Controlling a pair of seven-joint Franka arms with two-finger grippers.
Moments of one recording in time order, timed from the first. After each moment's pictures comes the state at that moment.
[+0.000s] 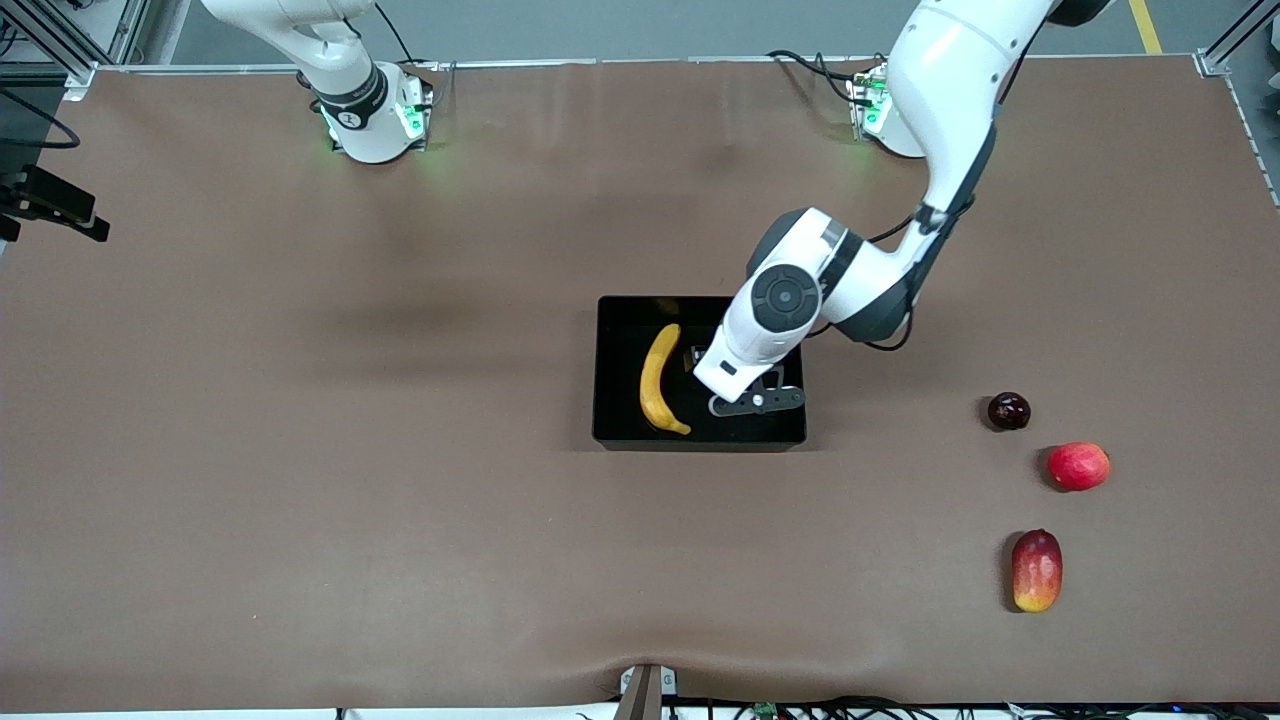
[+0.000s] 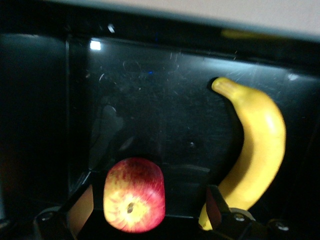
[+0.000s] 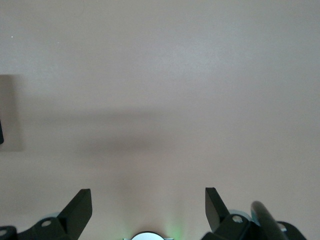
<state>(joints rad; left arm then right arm) -0.41 0.61 -0.24 -1.68 0.01 2.19 -0.73 0.07 -0.04 -0.19 -1.55 0.00 1.44 -0.10</state>
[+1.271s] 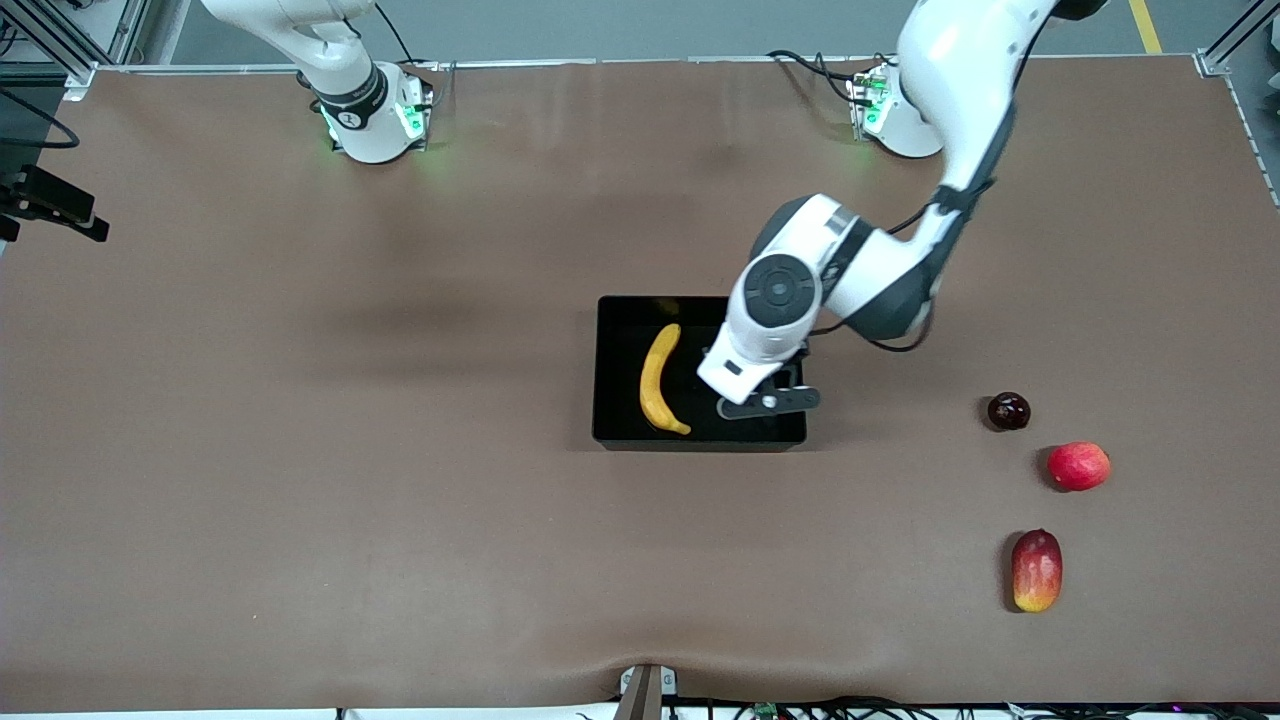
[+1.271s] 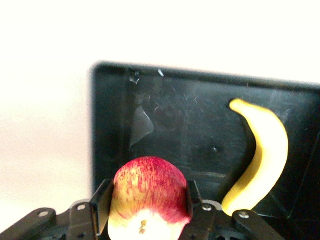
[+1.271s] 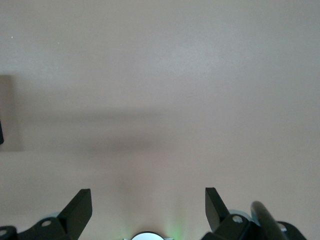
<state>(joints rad) -0.37 0.55 -0.23 -1.49 0.10 1.90 -0.69 0.07 -0.04 -0.19 -1.55 0.00 1.44 -0.10</state>
